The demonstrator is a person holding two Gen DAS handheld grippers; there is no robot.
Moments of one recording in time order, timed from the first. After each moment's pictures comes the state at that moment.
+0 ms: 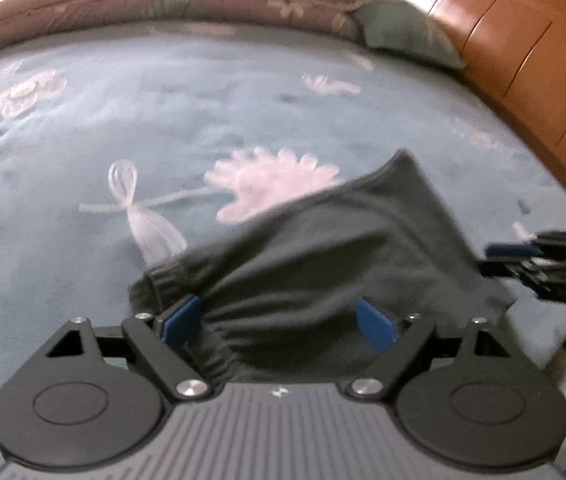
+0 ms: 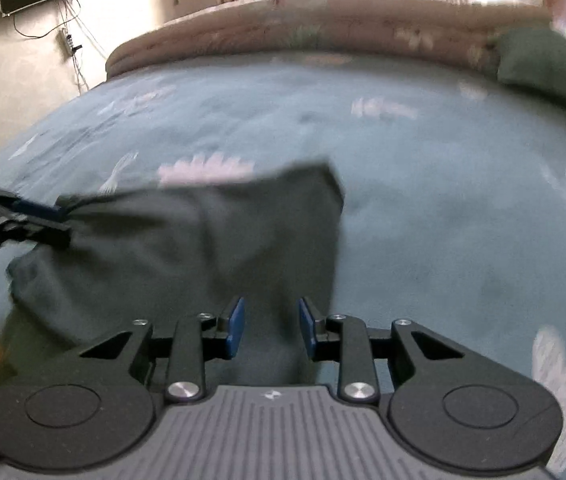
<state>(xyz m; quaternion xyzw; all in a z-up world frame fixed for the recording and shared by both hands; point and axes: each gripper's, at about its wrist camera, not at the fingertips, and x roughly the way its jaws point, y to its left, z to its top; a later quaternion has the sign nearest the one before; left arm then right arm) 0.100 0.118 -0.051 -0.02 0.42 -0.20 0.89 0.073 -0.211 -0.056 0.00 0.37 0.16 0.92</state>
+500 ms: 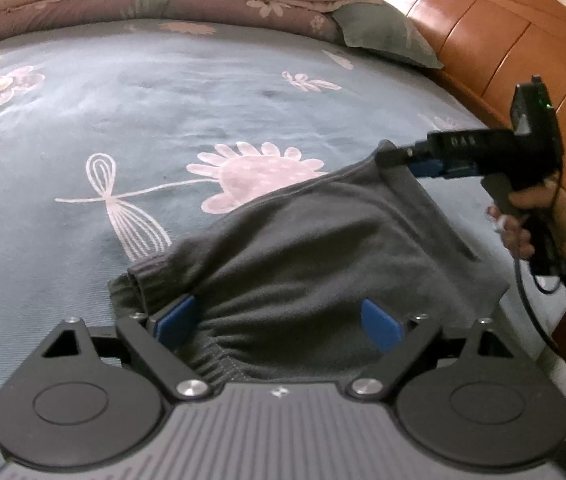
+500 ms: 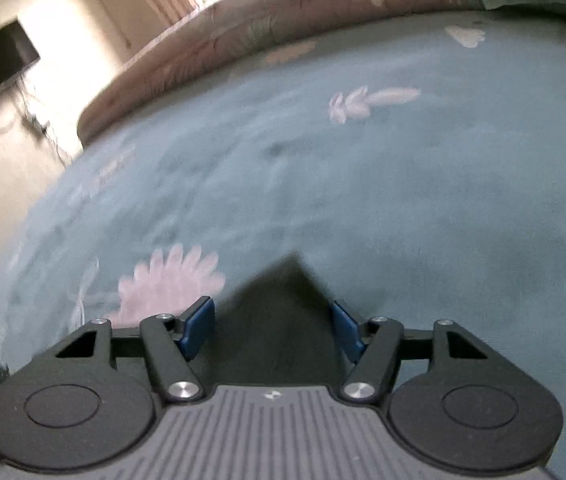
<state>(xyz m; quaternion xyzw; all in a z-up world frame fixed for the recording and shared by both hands) 0.102 0.126 -0.075 -0.03 0.42 -0.23 0.88 0.209 -0.237 -0.085 0.18 0.39 0.16 0.89</state>
